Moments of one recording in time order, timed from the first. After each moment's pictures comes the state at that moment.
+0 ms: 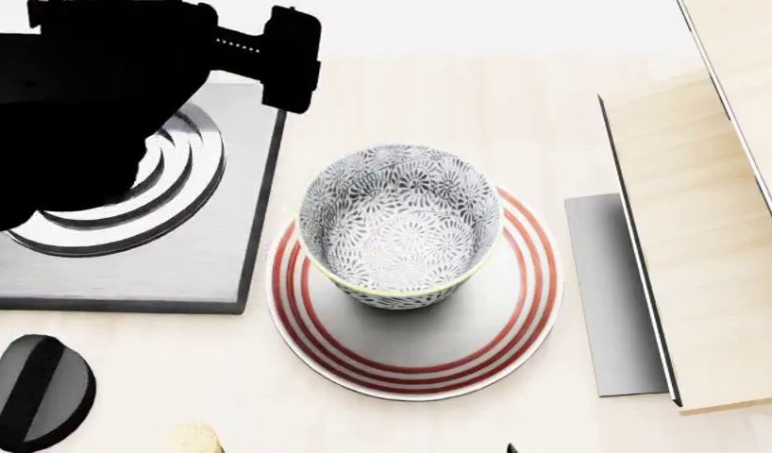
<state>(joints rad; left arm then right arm) -1.79 -0.34 1.55 -0.40 -1.62 -0.35 -0.66 0.05 0.36 -0.52 0.05 0.38 -0.27 0.29</state>
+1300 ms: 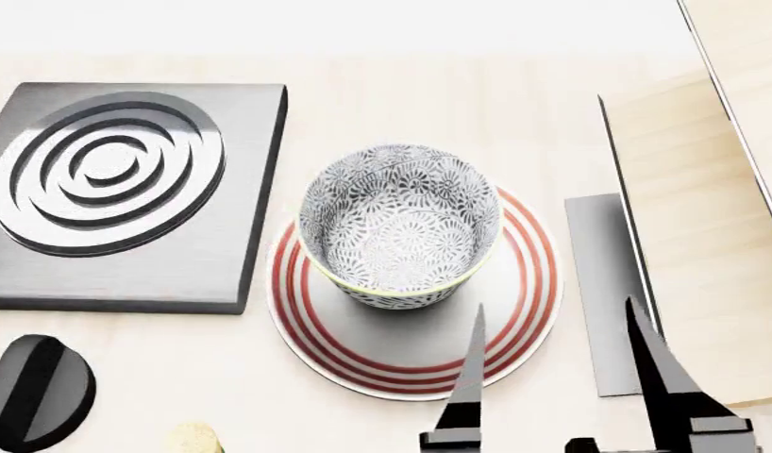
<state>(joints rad) -1.78 -1.14 1.50 0.65 -1.36 -0.21 -1.13 0.10 0.59 -0.39 -0.57 0.35 0.05 0.54</state>
